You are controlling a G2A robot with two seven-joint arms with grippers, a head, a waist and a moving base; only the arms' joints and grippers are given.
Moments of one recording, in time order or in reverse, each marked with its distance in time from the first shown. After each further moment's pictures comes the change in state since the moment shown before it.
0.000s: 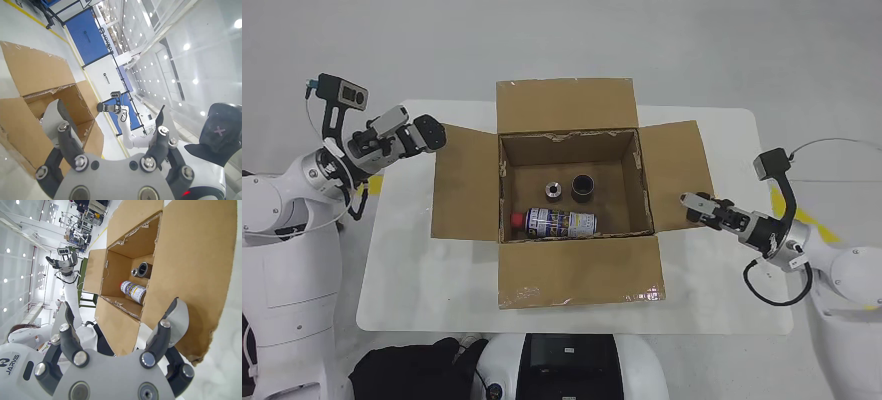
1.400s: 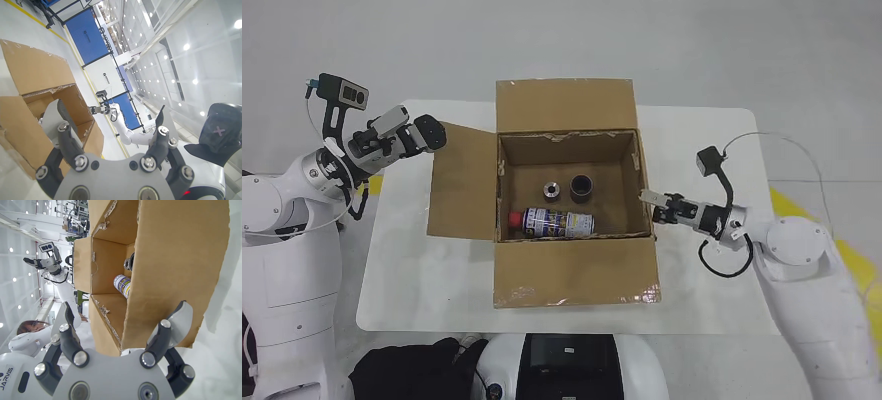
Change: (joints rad) left arm -0.001 0.000 0.001 0.001 0.000 -0.001 0.000; right arm 0.214 -0.006 -0.306 0.280 0.026 -0.023 -0.029
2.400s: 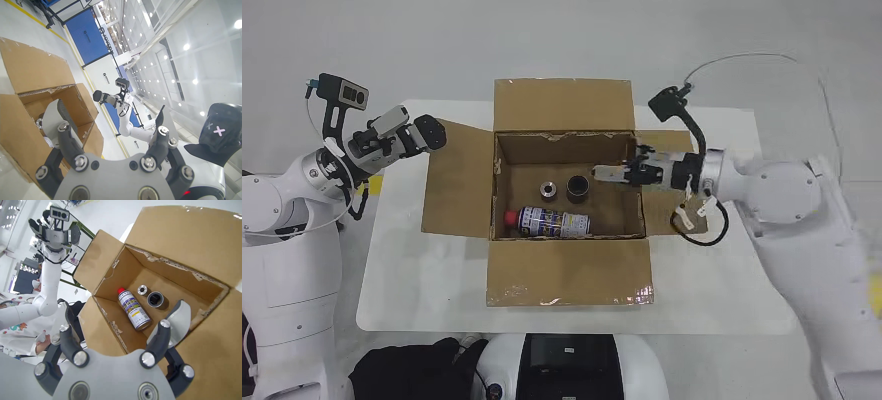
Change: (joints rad) left arm 0.000 0.000 0.000 0.000 0.000 0.000 0.000; right arm 0.410 -0.019 -0.279 -0.066 -0.261 -0.071 0.022
